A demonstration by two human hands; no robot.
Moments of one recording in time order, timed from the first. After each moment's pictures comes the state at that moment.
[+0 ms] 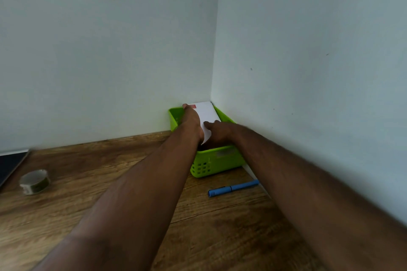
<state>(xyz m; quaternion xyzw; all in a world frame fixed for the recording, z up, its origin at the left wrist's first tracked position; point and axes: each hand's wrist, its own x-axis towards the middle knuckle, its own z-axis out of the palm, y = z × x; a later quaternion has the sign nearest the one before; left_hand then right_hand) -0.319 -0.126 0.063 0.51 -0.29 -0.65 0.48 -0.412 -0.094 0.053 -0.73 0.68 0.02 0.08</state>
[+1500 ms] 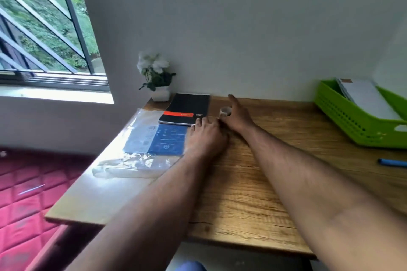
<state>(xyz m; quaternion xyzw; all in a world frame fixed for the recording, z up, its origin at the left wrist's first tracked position) 0.051 0.070 -0.037 0.75 -0.64 -0.04 0.18 -0.041 -0.018 -0.020 -0.74 0.53 -0.34 0.23</state>
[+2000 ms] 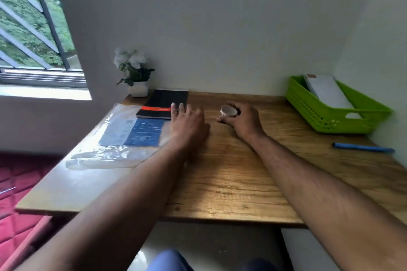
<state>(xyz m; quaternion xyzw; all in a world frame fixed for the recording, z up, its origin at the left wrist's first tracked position) 0.026 0.085 -0.016 0.72 -0.67 0.08 0.13 -0.130 0.037 -0.016 -0.71 0.50 -0.44 0.21</state>
